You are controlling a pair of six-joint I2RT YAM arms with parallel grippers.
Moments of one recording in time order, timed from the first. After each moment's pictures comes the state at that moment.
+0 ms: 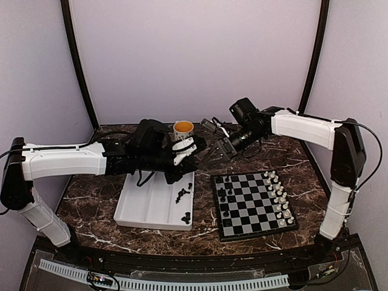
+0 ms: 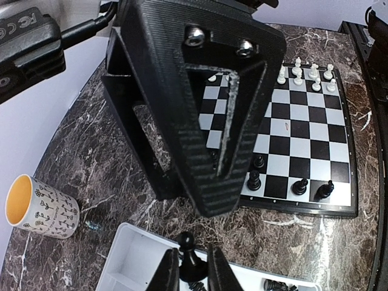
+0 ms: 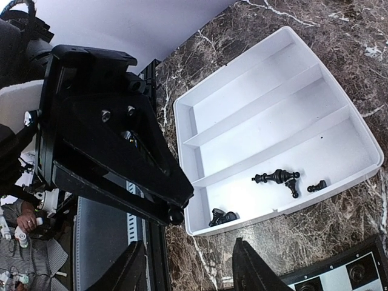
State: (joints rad) left arm -0.94 1.54 1.15 -0.20 0.08 0.36; right arm 0.63 1.86 1.55 -0.72 -1.02 -0.13
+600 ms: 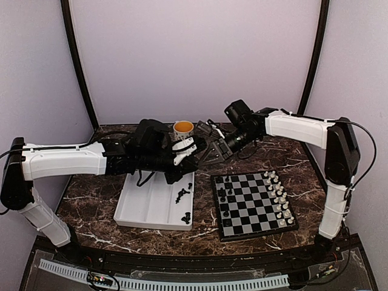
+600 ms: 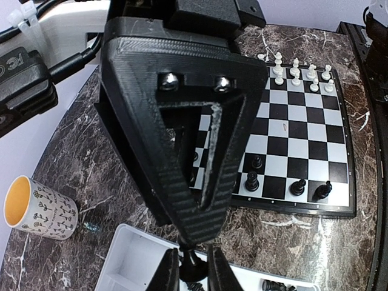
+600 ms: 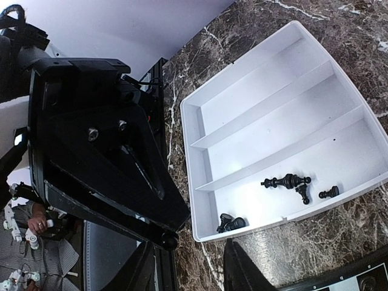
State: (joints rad) left arm -0.95 1.54 1.15 -0.20 0.09 0.36; right arm 0.65 1.92 1.59 -0.72 -1.05 -0.10
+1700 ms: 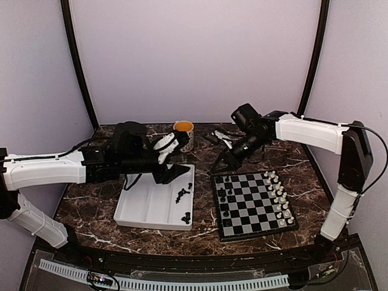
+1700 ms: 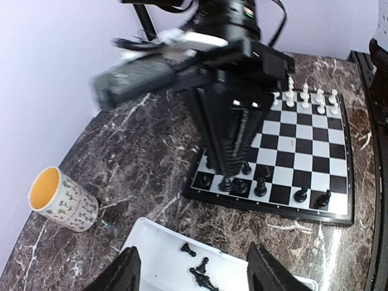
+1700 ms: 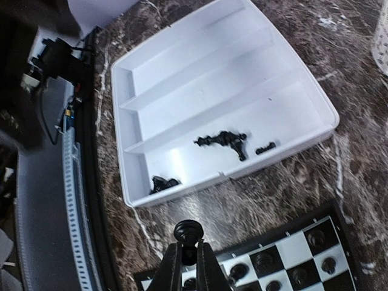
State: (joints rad) left arm -0.94 1.38 0.99 -0.09 0.04 0.31; right arm 0.67 1.81 1.48 -0.76 -0.74 -0.26
